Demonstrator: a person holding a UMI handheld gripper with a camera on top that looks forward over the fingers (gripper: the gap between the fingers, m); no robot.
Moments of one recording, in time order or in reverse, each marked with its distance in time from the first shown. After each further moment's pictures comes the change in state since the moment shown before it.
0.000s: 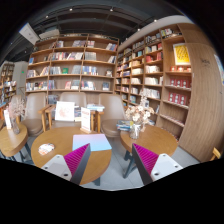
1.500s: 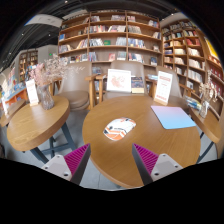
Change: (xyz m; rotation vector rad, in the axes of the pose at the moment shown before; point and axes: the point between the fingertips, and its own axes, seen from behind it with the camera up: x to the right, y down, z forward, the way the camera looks) arm -0.413 0.156 0.070 -0.246 -0.389 -0.066
